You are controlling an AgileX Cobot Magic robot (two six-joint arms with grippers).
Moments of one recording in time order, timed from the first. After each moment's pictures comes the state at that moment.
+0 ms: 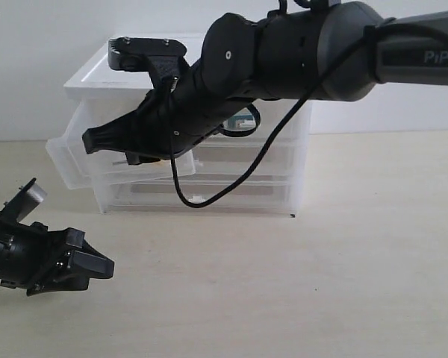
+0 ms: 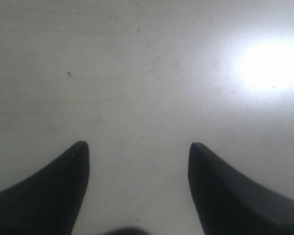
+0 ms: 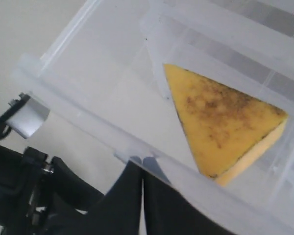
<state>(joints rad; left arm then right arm) 0.04 1.87 -0.75 -1.33 0.77 1.25 0.75 1.95 -1.62 0.37 0.47 -0.12</state>
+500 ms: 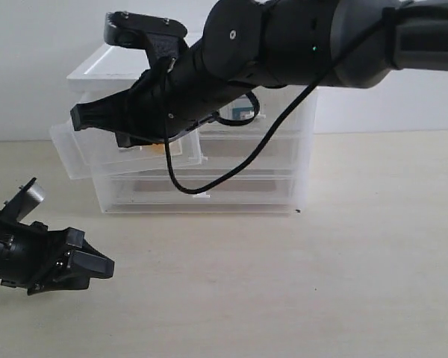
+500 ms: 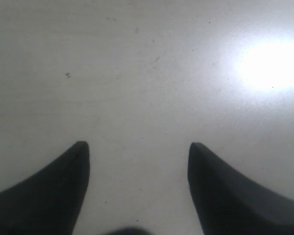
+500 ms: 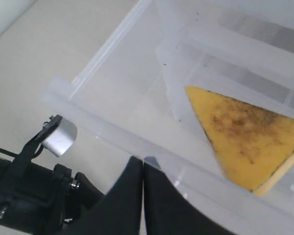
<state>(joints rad) 0.04 1.87 -0.75 -1.34 0.77 1.26 0.76 1.91 -1.62 0.42 0.45 -0.12</state>
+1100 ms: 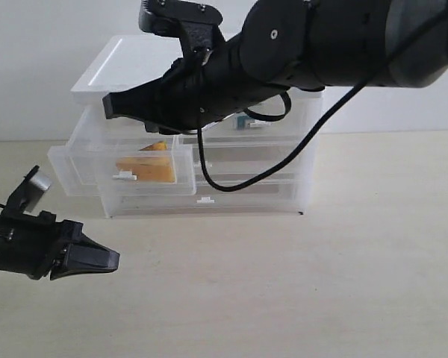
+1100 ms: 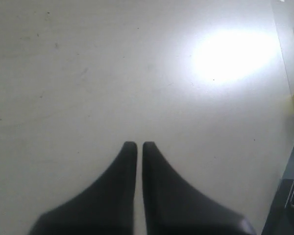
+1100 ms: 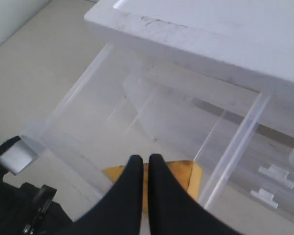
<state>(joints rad) 0.04 1.87 -0.75 -1.42 0.94 1.42 0.73 1.82 -1.48 0.42 0.33 -0.14</state>
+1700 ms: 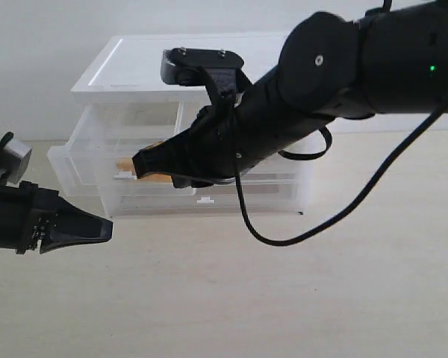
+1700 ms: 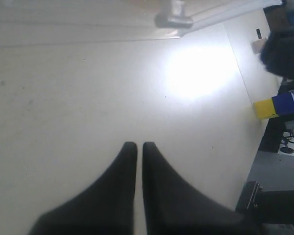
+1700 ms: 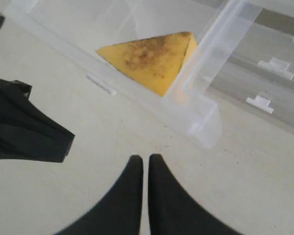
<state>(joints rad) 0.08 1.74 -0.75 -1.42 1.06 1.39 0.73 1.70 -1.26 0.44 0.43 -0.18</state>
